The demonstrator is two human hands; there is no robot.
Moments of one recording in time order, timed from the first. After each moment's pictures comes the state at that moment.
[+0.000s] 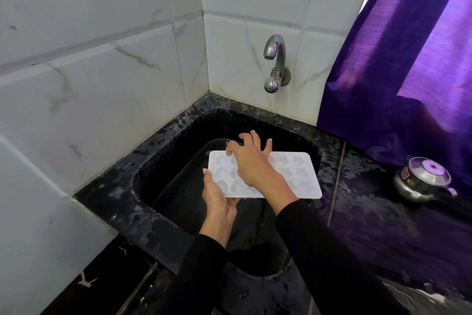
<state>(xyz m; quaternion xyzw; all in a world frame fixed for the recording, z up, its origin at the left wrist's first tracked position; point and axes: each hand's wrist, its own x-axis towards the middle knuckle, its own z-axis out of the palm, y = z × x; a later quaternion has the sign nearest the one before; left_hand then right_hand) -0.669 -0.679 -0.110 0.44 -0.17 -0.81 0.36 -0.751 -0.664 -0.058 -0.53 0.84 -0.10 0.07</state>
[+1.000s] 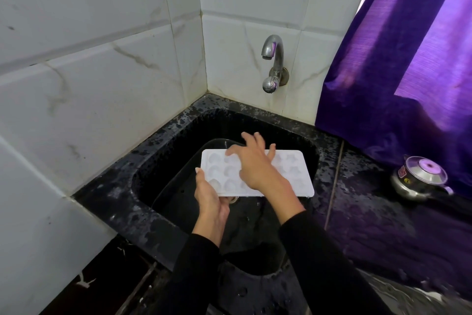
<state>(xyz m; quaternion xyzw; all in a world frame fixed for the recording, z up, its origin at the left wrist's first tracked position) -0.662 -0.689 -0.111 0.44 -0.18 -0.80 0.37 -0.748 -0.650 -0.048 -0.51 0.84 -0.15 0.11</state>
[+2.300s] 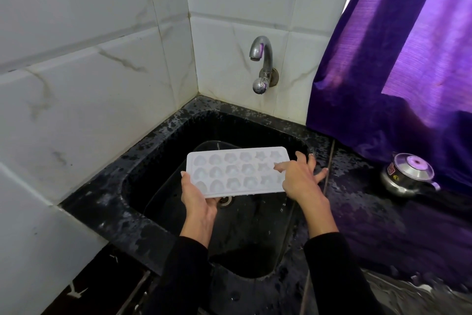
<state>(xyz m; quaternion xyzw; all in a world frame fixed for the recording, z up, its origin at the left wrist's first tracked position) -0.660 -0.696 -0.114 0.43 -0.17 -0.79 0.40 -0.807 -0.578 -0.072 -0.32 0.93 -0.12 0.13</state>
